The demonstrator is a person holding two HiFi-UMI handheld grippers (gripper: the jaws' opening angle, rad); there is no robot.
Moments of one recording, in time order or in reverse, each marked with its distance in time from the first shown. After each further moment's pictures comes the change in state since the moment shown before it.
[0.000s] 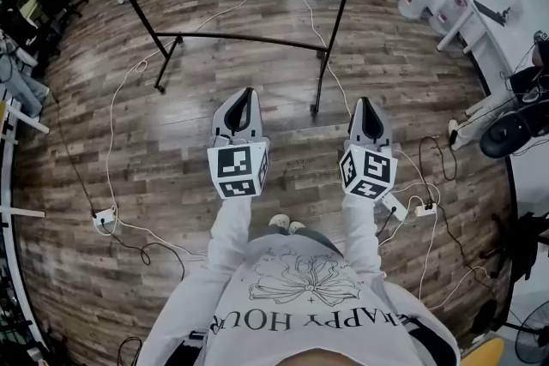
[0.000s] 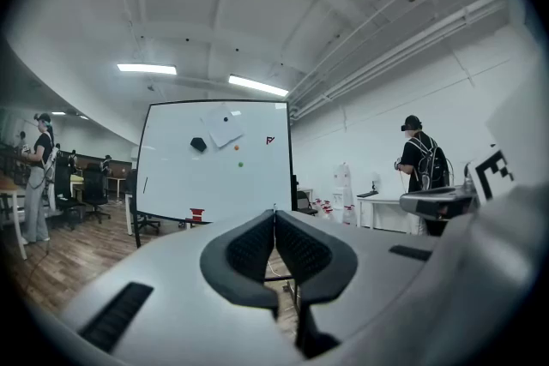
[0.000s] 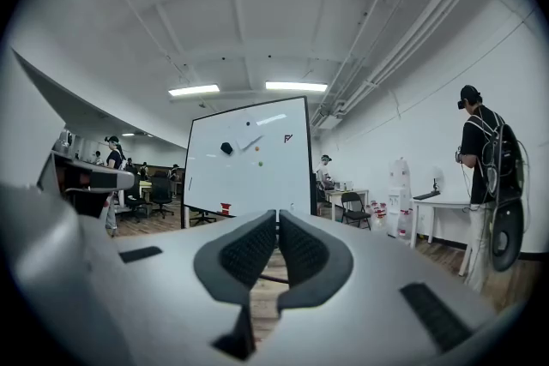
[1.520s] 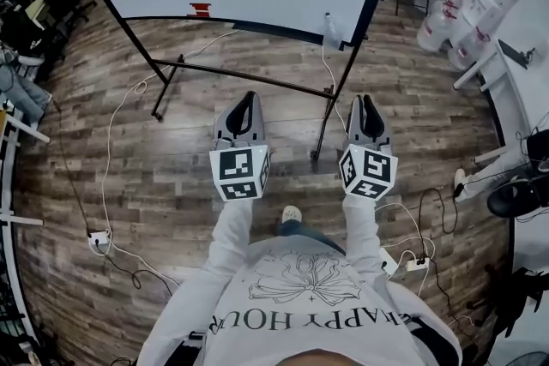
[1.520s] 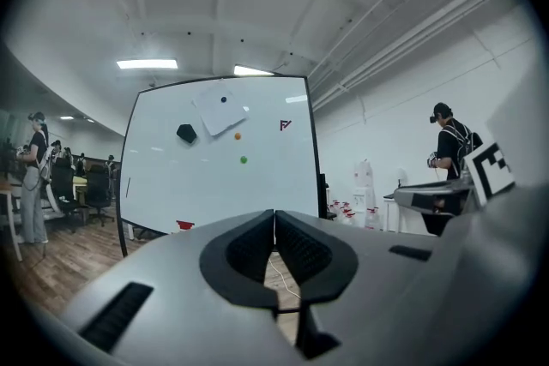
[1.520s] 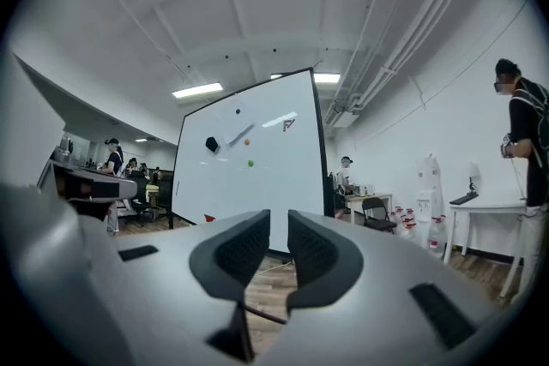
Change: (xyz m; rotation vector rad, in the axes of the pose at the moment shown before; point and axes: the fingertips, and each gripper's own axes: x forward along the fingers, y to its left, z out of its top) left arm 0.304 0.036 0.022 0.001 -0.003 0.084; right arm 0.320 -0.073 0.027 -0.005 -0.033 0.112
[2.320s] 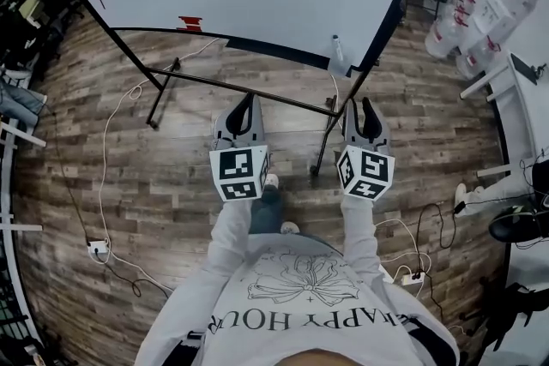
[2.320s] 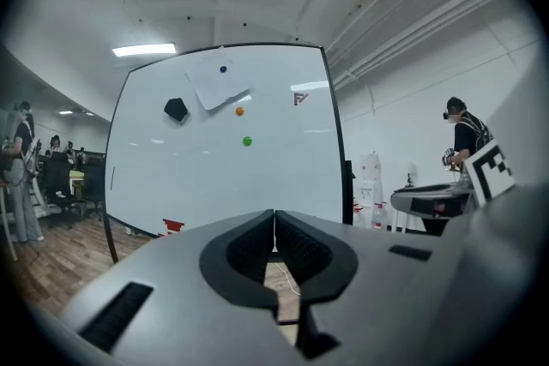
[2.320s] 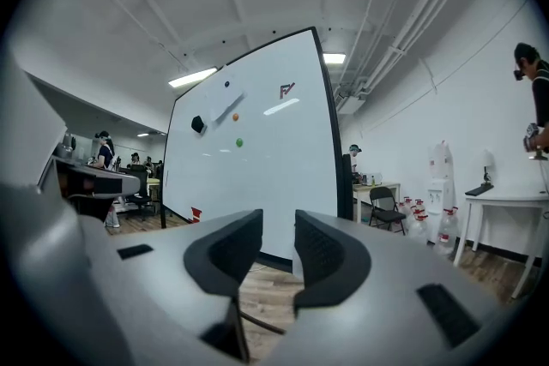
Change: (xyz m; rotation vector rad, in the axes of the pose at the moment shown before) left arm 0.161 0.044 -0.022 -0.015 0.063 0.012; right arm 0.168 -0.018 -0.036 0.011 0.077 0.037
